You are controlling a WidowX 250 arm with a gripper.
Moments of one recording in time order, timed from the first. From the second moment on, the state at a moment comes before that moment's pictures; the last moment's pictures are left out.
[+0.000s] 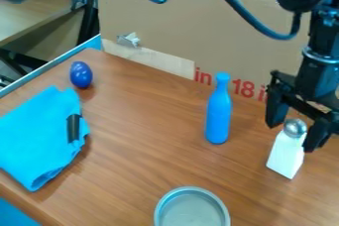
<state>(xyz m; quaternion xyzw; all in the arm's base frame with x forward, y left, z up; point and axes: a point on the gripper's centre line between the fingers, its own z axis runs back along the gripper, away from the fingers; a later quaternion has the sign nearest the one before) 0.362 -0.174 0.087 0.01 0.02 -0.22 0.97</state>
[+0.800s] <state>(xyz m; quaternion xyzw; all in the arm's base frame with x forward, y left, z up) 0.350 -0.161 0.116 -0.04 0.02 -0.22 0.97</state>
